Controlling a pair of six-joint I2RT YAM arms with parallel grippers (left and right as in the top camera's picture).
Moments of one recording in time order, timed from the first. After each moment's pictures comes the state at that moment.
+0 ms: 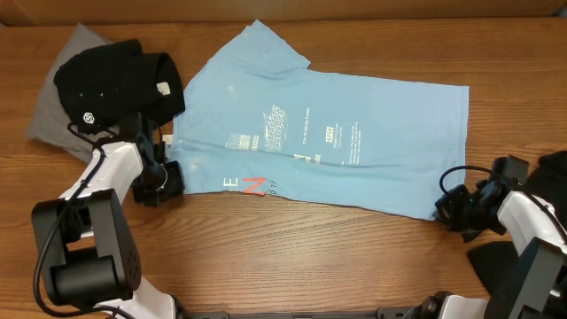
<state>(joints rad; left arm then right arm) 0.17 1.80 1.02 -0.80 0.07 -0.13 -0.46 1.51 0.70 -0.72 -0.29 0.54</state>
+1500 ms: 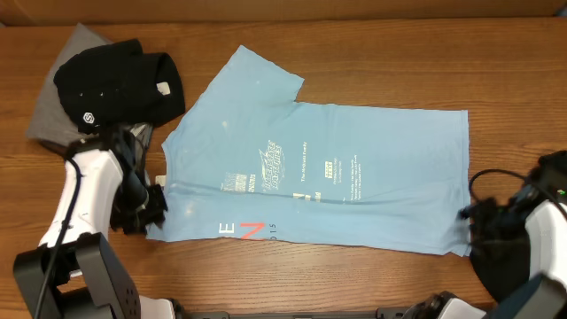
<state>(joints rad) 0.24 1.62 1.11 -1.30 -0.02 -0.20 -0.62 1.37 0.83 -1.01 -0.18 0.49</state>
